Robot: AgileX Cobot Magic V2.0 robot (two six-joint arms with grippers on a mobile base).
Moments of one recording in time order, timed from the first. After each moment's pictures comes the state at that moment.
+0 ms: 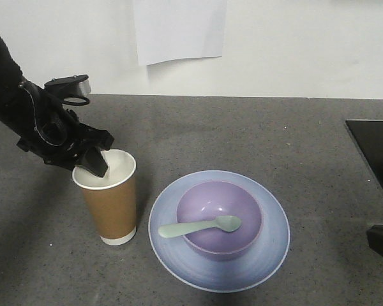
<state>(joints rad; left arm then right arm) -0.22 1.71 -1.48 -0.42 1.23 0.29 0.28 0.56 -0.67 0.24 0.82 -0.36</state>
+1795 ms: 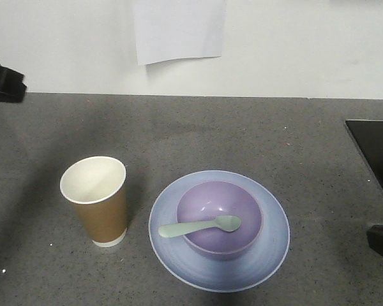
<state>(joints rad) -0.22 1.24 -1.52 -0.19 1.18 0.24 0.28 0.56 -0.67 0.24 0.82 -0.36</state>
